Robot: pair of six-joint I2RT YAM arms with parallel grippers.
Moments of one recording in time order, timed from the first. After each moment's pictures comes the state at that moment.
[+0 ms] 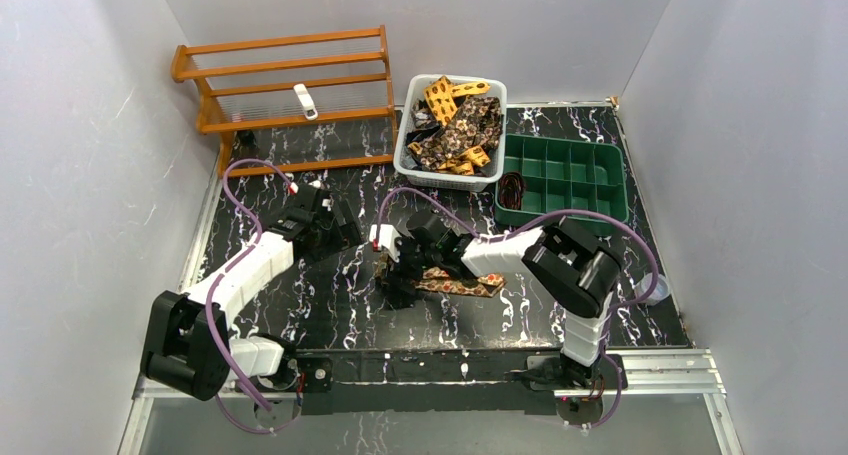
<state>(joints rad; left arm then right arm) -0.34 1.26 0.76 -0.51 -0.05 -0.65 0.97 1.85 0.93 0.22 -0.42 -0.33</state>
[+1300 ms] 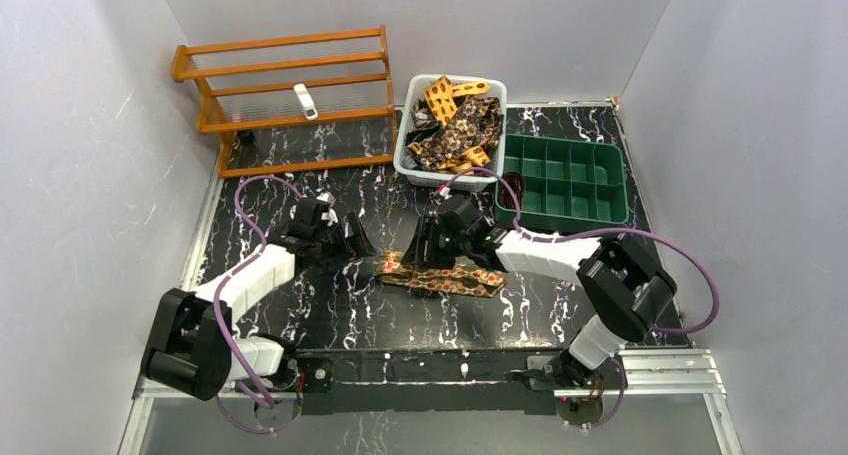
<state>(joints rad) -0.33 1.25 0.61 -0.30 0.18 -0.65 0.86 1.58 0.85 -0.01 -0.23 0.90</state>
